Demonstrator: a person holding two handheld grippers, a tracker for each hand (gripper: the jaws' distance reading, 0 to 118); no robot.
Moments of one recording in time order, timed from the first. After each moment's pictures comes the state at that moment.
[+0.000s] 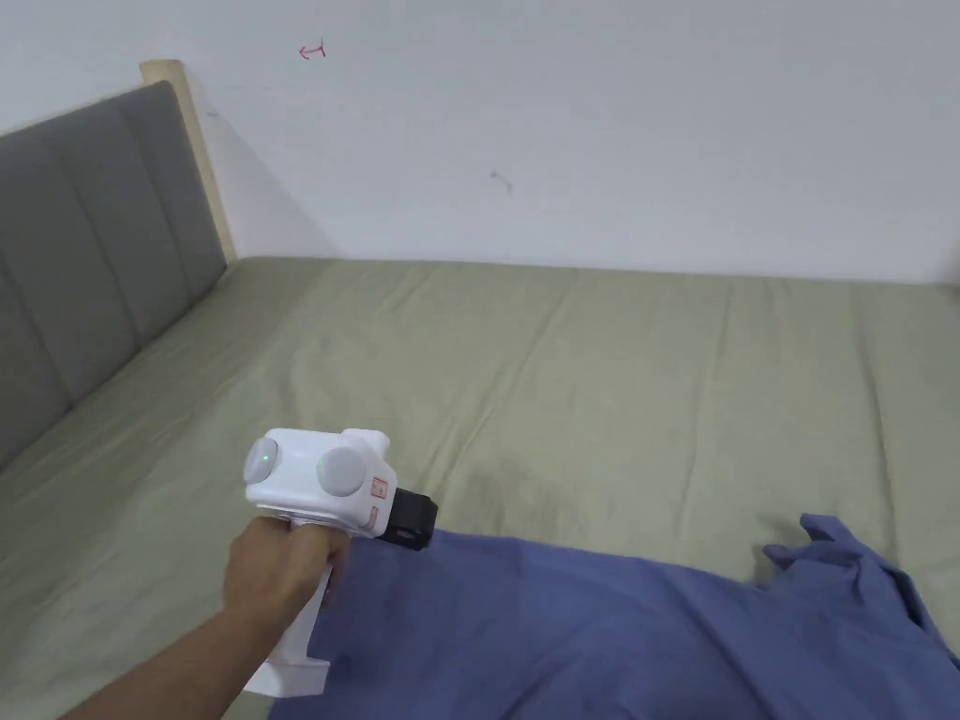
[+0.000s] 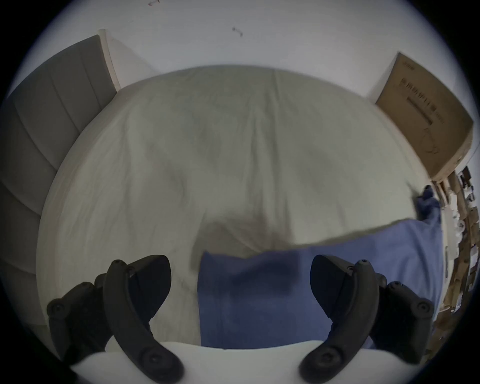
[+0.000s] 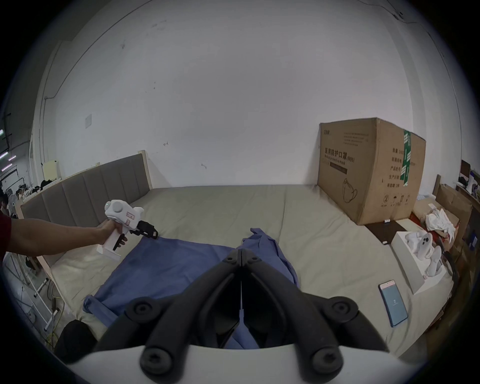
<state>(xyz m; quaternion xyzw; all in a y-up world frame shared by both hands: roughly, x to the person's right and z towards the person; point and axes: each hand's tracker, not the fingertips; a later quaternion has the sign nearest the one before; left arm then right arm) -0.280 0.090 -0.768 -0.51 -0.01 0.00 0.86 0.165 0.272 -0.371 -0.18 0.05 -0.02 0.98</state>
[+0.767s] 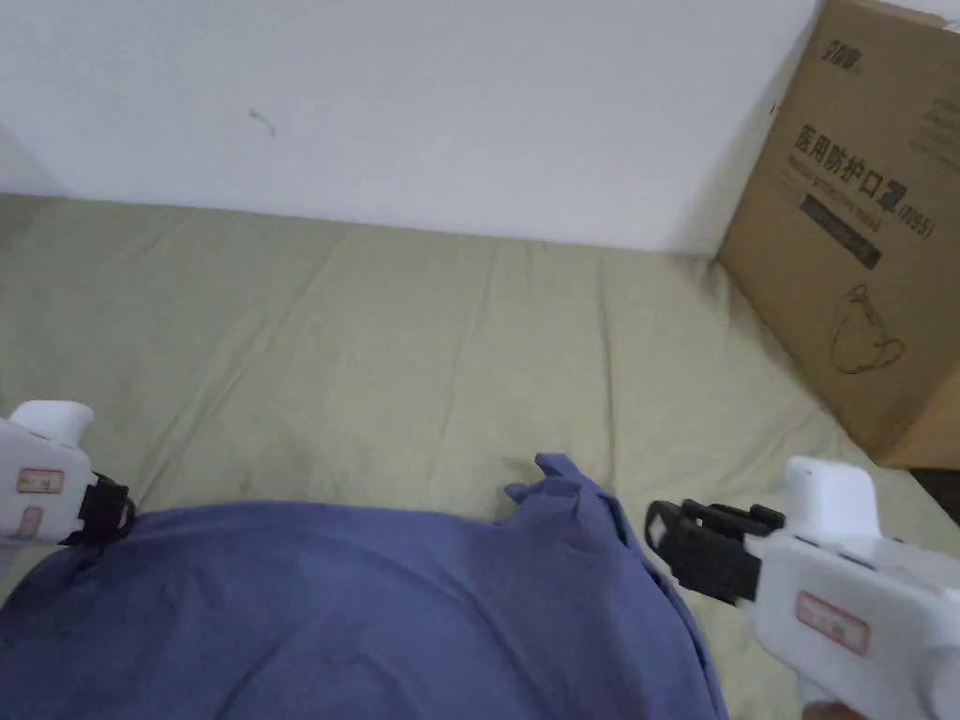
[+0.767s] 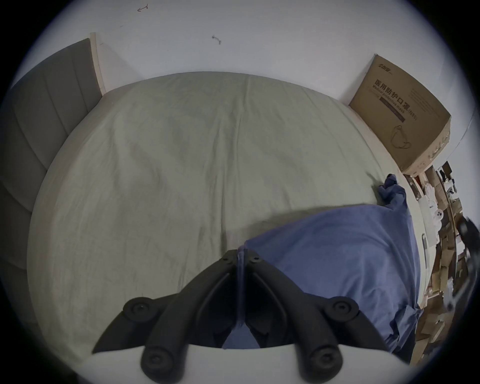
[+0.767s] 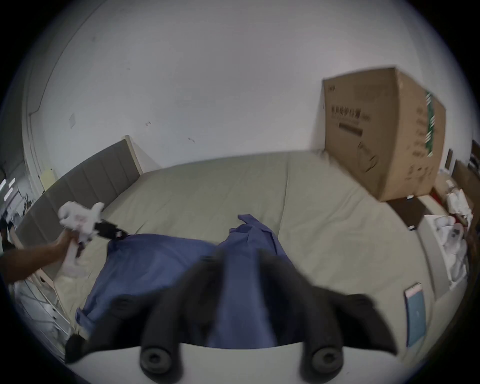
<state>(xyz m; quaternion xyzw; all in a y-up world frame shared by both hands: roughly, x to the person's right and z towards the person) -0.266 0.146 -0.687 -0.48 -0.10 0.04 0.87 0.248 0.218 -0.569 -0.31 0.06 -0.08 0.94</state>
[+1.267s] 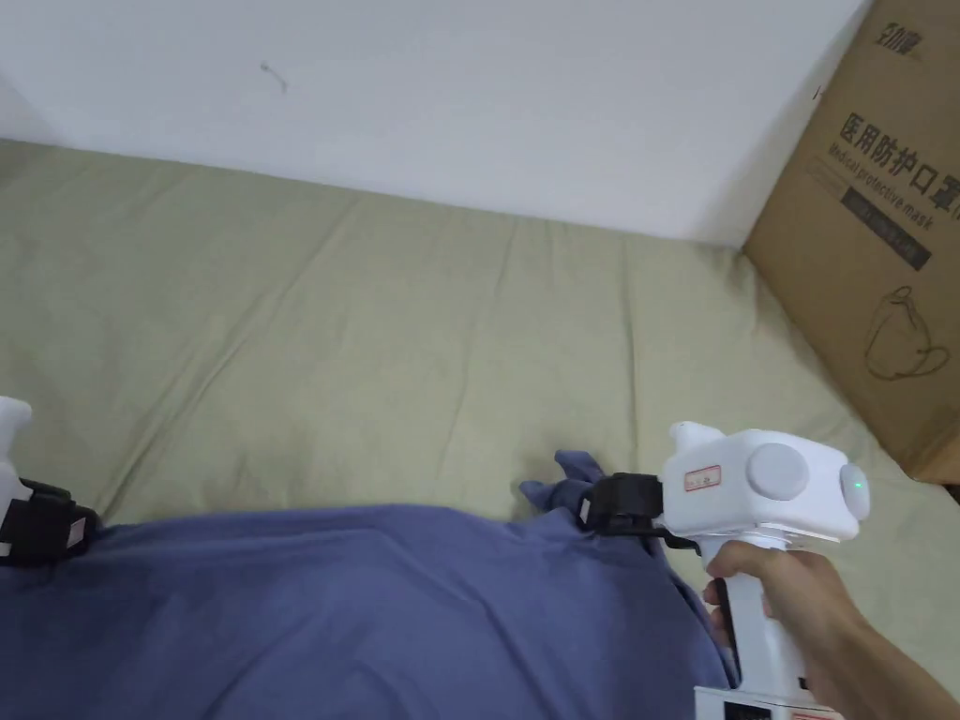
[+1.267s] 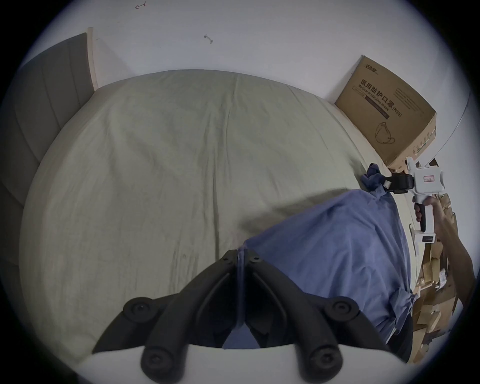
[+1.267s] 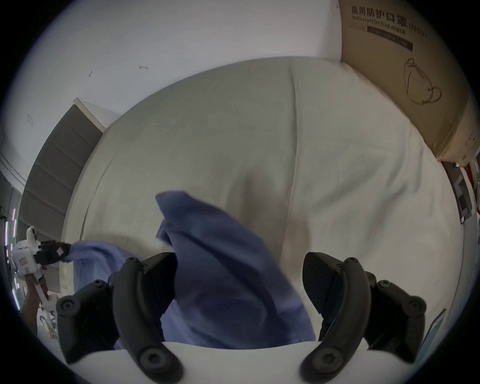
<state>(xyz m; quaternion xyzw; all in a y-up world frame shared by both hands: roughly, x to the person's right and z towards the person) -0.285 0.142 -0.668 -0.48 -0.13 0.05 0.87 0.271 0.109 -0.734 -0.52 0.07 -0.10 0.84</state>
